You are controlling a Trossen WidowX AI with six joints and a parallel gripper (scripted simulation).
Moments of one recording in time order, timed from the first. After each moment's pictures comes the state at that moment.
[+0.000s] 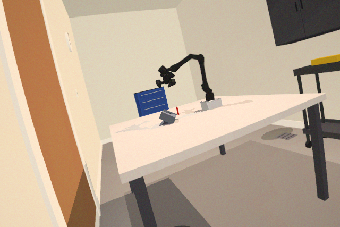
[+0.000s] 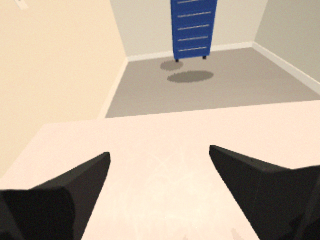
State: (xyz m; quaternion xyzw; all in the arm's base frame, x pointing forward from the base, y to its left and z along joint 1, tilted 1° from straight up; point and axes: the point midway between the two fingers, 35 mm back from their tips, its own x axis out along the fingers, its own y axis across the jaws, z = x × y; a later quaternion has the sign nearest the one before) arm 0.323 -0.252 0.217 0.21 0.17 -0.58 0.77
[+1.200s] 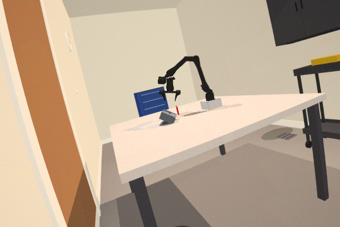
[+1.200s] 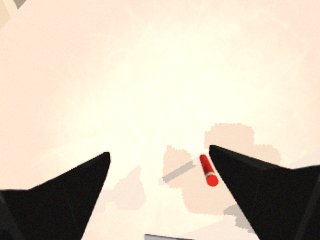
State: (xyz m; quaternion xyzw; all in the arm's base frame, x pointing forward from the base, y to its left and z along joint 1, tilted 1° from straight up) arm 0.316 -0.151 0.098 0.56 0.28 -0.58 0.52
